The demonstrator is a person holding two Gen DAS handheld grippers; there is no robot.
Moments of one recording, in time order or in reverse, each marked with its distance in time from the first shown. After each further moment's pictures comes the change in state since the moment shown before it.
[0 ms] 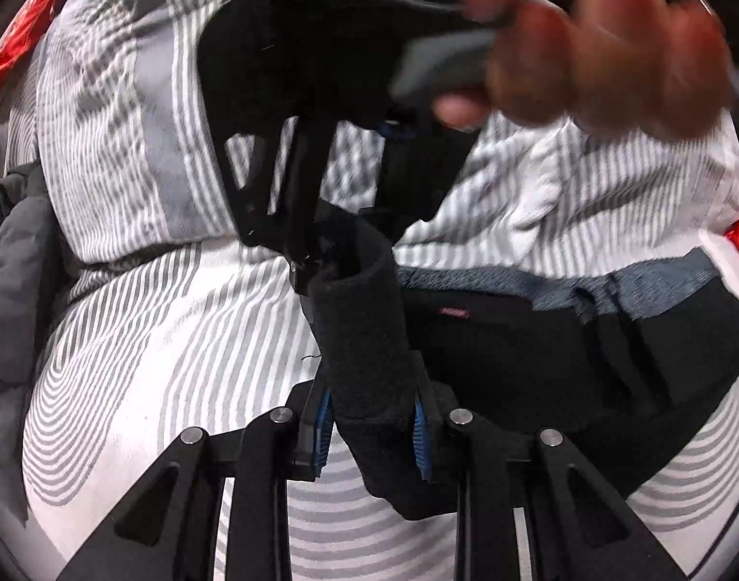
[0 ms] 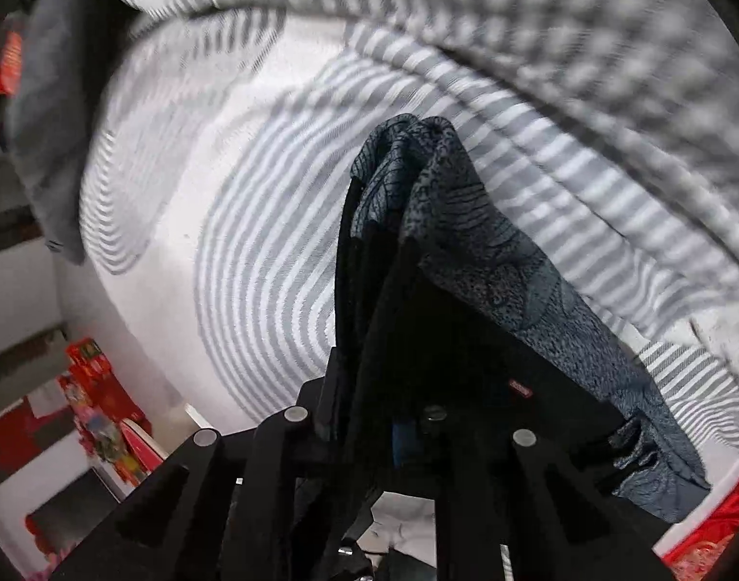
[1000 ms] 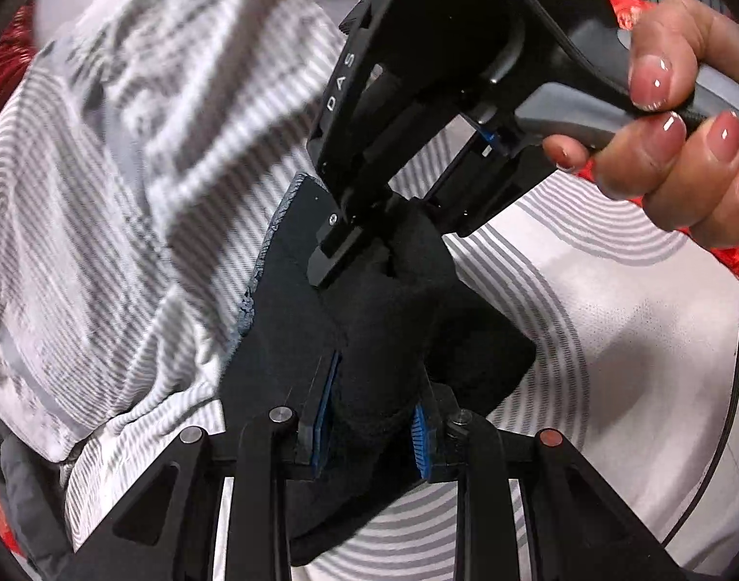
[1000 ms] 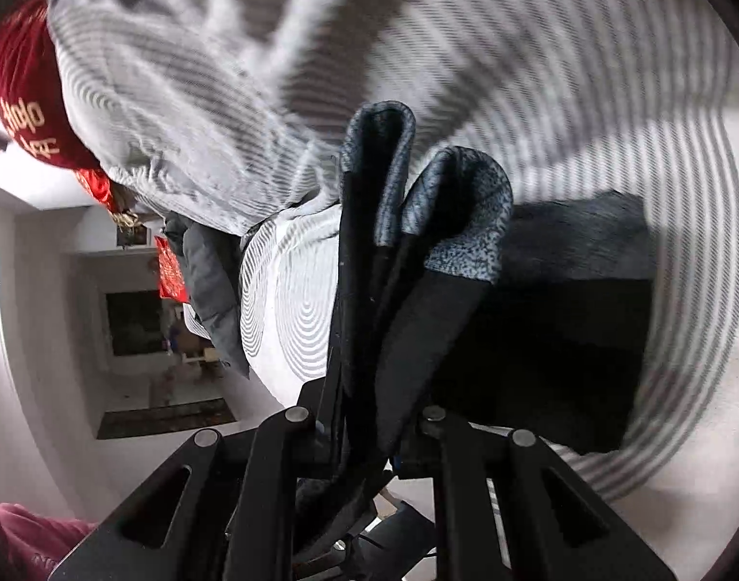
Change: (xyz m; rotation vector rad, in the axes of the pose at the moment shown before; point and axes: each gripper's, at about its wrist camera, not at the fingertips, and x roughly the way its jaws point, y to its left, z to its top) left arm -0.089 -0.347 0.035 0.505 -0.022 -0.146; right arm -0.114 -0.329 -0.318 0.358 -0.519 0.575
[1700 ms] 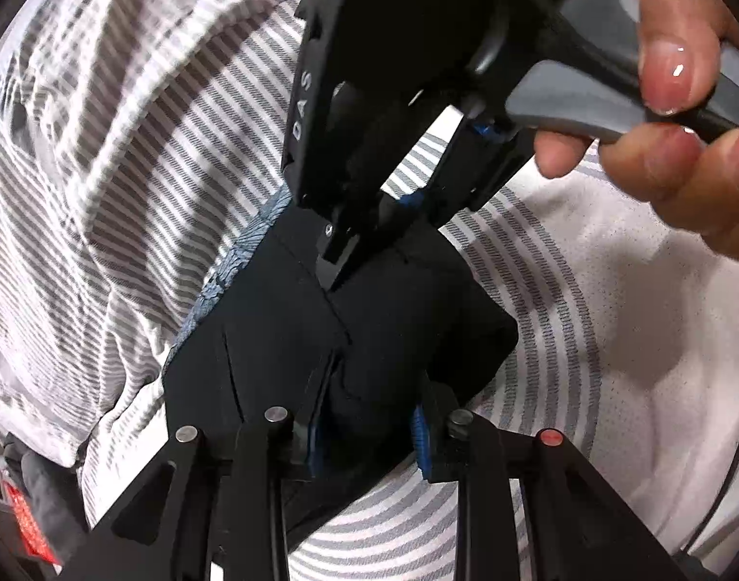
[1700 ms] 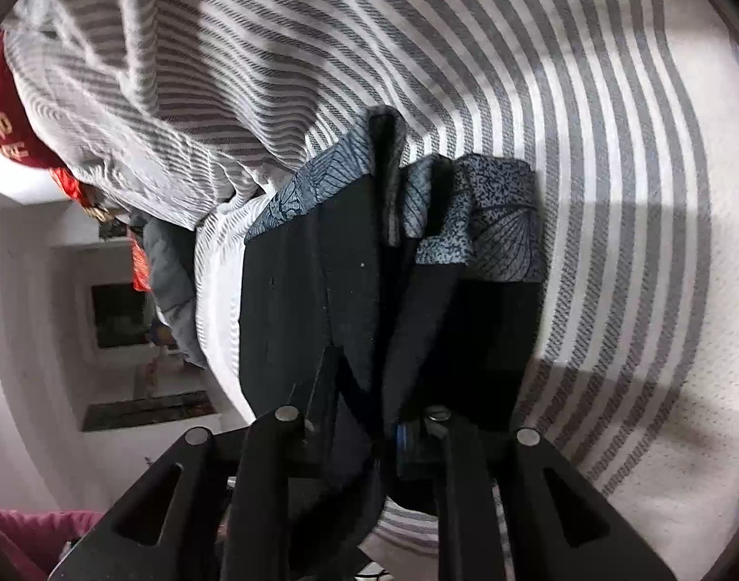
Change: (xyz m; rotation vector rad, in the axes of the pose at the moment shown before) left arm 0.066 -0.066 -0.001 0.091 0.164 0.061; right arm -0.001 -0.089 0.000 -0.051 0.031 -0.094
